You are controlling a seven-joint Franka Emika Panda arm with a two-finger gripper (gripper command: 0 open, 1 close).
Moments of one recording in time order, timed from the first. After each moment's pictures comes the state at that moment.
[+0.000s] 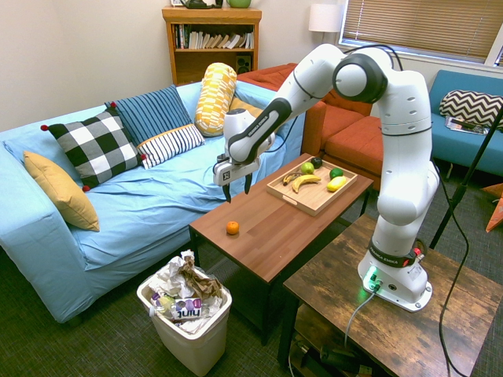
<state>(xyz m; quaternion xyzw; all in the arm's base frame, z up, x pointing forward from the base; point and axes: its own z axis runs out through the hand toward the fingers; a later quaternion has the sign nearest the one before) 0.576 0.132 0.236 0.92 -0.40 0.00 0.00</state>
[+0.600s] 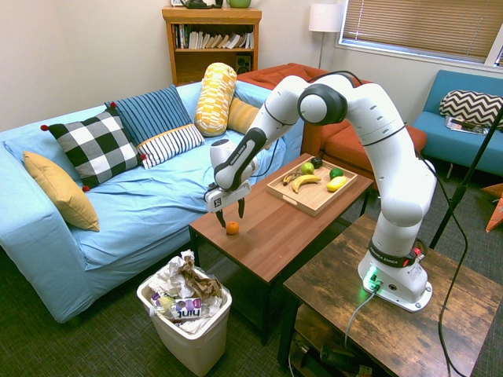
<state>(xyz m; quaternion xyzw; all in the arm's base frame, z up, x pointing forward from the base) 0.592 0.154 0.130 0.91 -0.40 -0.05 0.03</state>
